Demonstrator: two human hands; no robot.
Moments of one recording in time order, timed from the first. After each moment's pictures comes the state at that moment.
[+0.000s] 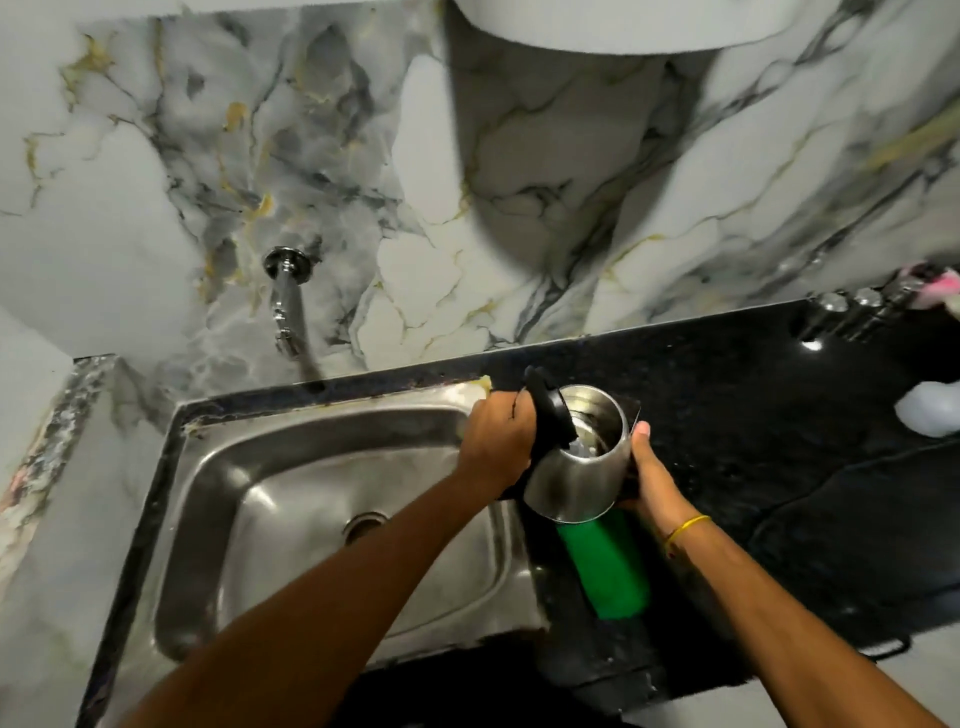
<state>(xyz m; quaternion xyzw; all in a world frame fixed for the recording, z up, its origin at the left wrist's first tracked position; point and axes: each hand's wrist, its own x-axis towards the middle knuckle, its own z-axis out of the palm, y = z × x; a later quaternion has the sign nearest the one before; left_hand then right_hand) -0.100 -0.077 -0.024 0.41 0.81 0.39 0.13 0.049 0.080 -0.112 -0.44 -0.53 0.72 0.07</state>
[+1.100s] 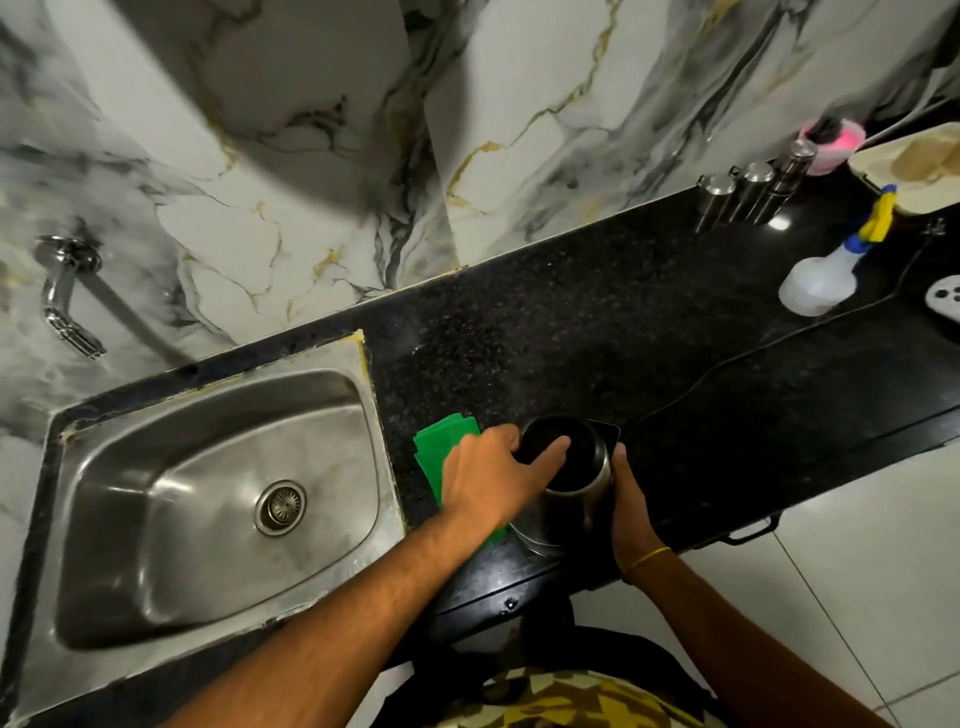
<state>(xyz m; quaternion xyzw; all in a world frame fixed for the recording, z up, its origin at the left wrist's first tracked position) 0.105 0.057 -0.076 0.32 0.91 0.22 0.16 0.242 0.150 -0.167 -0.45 -0.27 0.83 0.16</state>
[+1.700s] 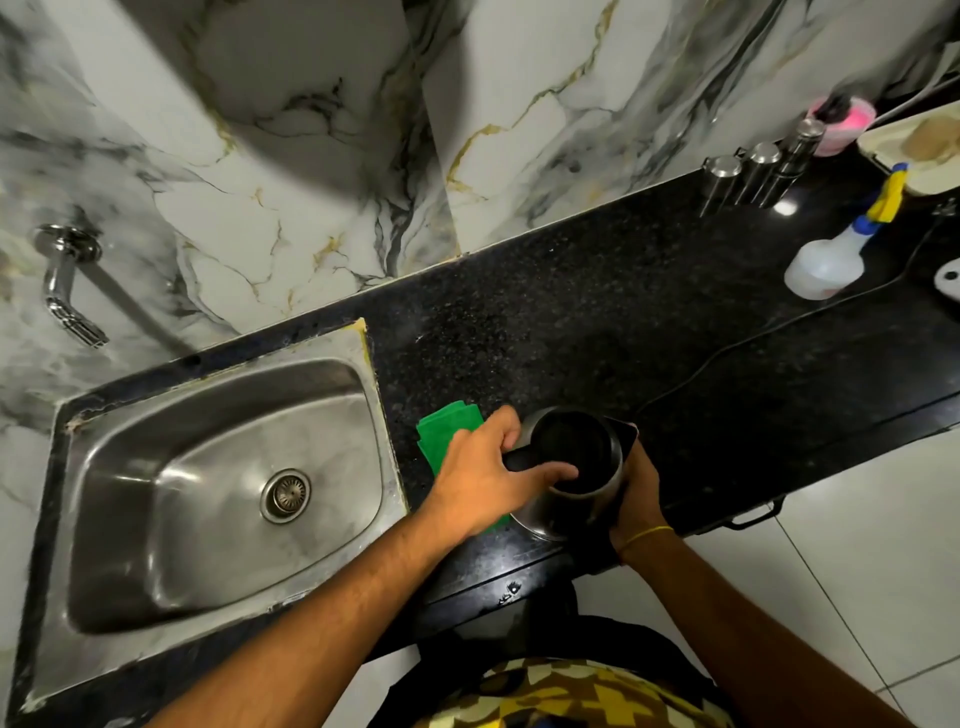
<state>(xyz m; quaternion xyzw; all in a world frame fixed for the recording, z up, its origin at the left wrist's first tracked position) 0.102 0.032 -0.063 0.37 0.82 0.37 0.24 0.242 0.156 -0.171 -0.47 -0.22 0.83 0.20</state>
